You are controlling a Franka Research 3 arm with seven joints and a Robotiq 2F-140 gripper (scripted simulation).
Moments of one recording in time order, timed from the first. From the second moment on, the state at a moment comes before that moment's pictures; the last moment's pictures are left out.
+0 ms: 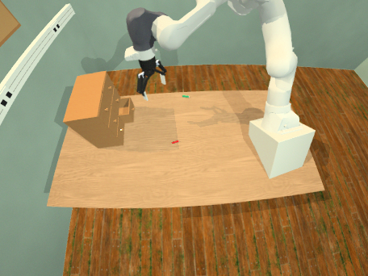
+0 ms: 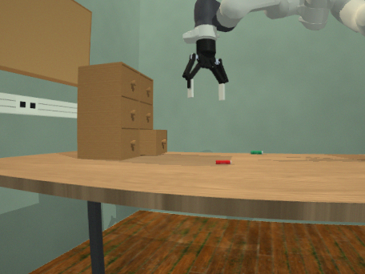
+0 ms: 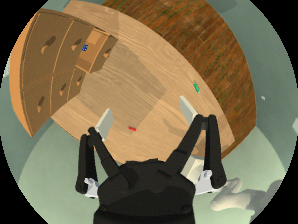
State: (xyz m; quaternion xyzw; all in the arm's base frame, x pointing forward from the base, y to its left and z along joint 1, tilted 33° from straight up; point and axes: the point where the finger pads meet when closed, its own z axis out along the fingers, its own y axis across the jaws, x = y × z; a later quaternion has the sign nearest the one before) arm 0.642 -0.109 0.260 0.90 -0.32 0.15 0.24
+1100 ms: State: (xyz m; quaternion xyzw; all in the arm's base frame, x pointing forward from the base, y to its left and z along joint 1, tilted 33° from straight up) arm 0.626 -0.110 0.270 0.80 -0.53 0.20 0.20
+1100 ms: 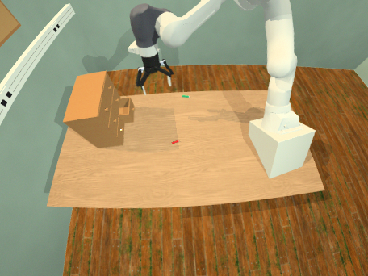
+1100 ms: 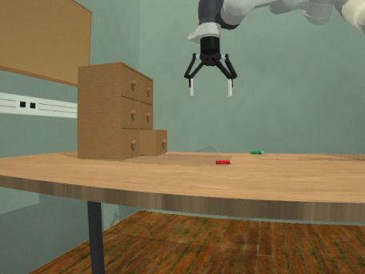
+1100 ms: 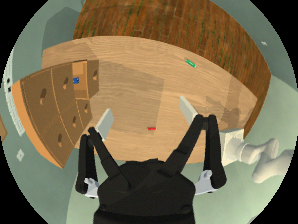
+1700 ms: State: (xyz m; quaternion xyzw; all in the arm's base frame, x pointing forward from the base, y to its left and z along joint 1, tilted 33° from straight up) arm 0.617 -0.111 0.275 0.72 -0.63 0.23 0.17
